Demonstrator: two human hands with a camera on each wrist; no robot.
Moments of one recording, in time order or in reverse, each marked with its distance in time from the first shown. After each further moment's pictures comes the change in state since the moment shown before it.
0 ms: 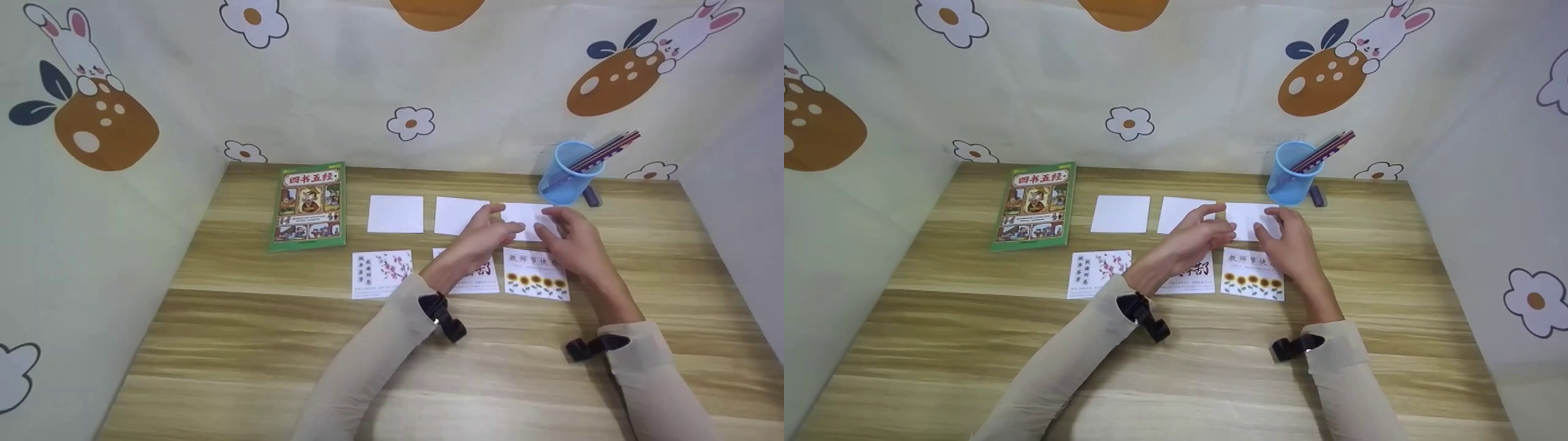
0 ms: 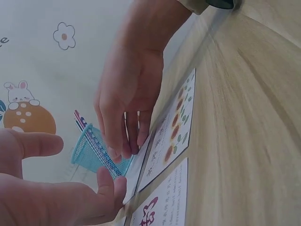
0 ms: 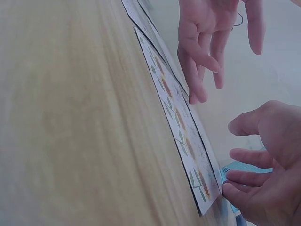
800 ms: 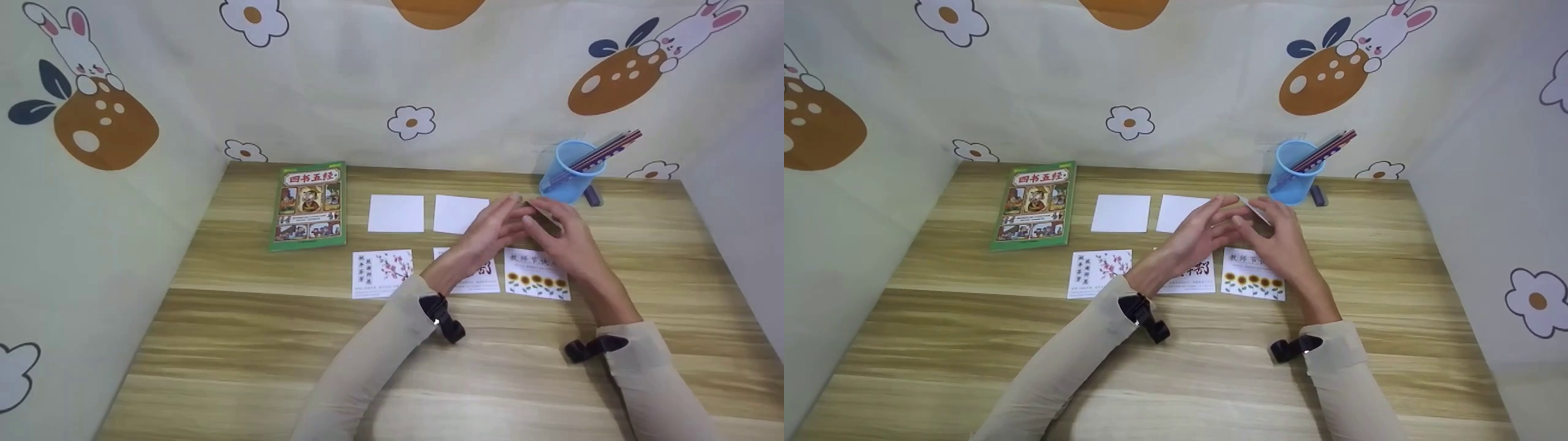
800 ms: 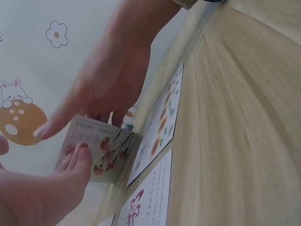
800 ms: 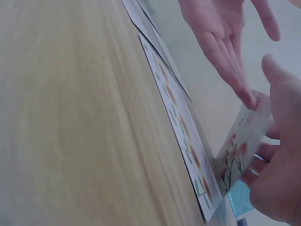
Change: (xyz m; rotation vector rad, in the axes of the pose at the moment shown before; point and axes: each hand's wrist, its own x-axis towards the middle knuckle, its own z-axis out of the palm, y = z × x) left_hand 0.003 -0.001 0.001 -0.182 -0.162 0.086; right_hand 0.000 -0.003 0.010 0.091 0.059 -0.258
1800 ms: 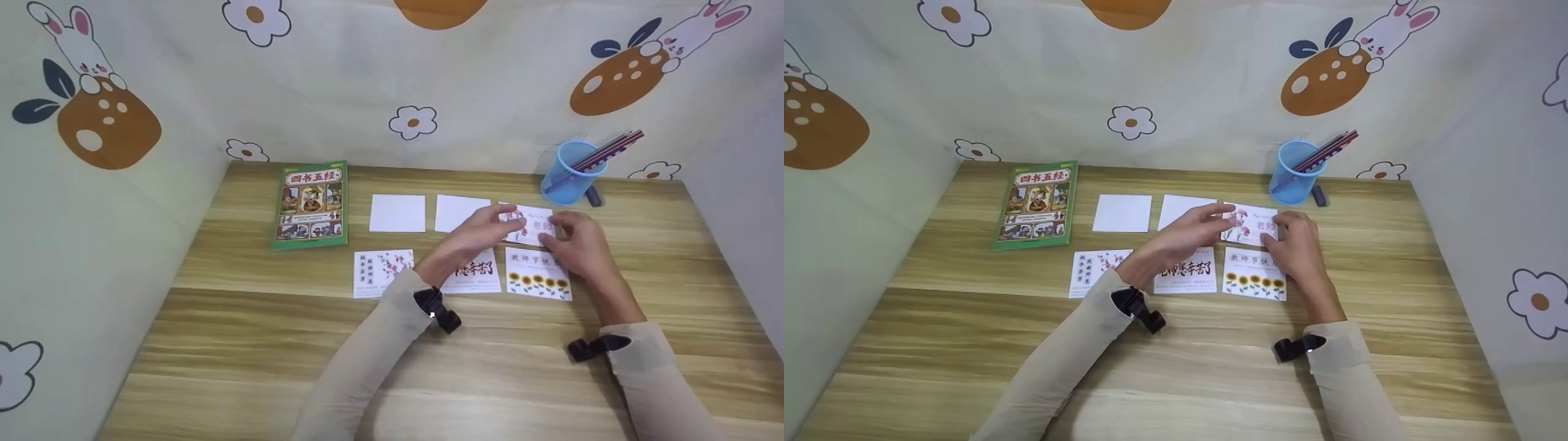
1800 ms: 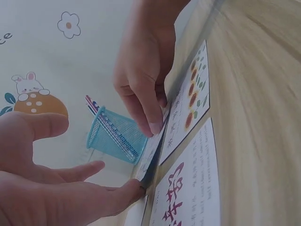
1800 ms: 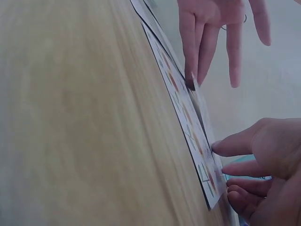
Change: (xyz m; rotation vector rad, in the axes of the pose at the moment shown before) left_hand -0.008 0.016 -0.013 0.472 -0.031 -0.090; right_hand 0.000 0.014 -0.012 -0.259 -0.026 0.162
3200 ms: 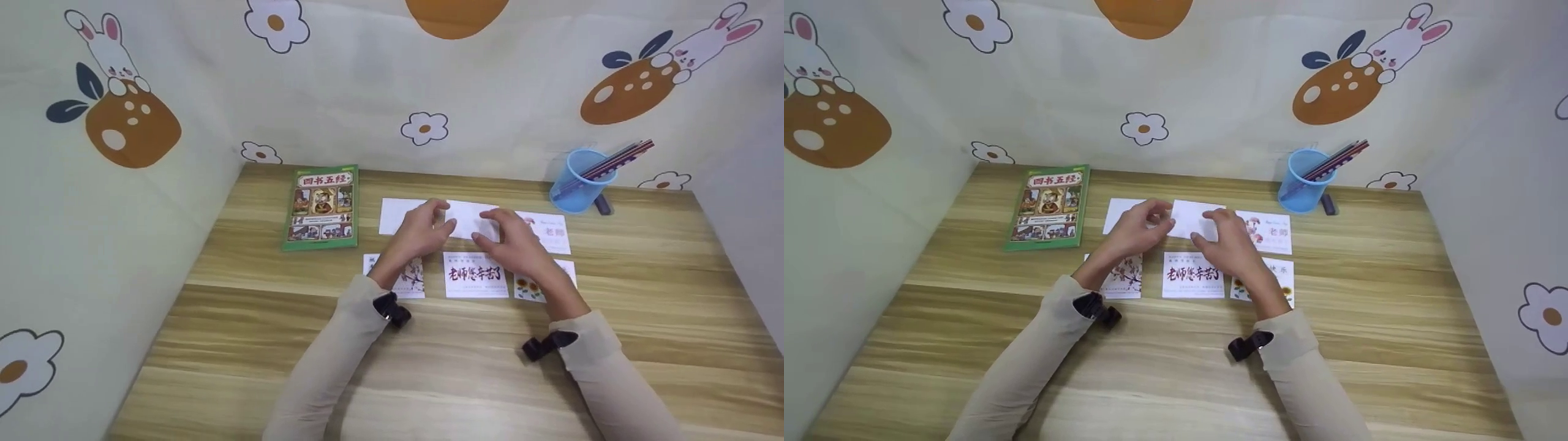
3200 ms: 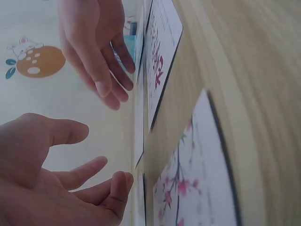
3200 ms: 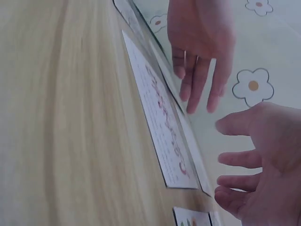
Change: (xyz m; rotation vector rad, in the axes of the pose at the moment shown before) left_hand -0.042 -0.014 -0.091 0.619 0.354 0.032; right_hand 0.014 -0.090 0.066 0.044 -0.191 -0.214
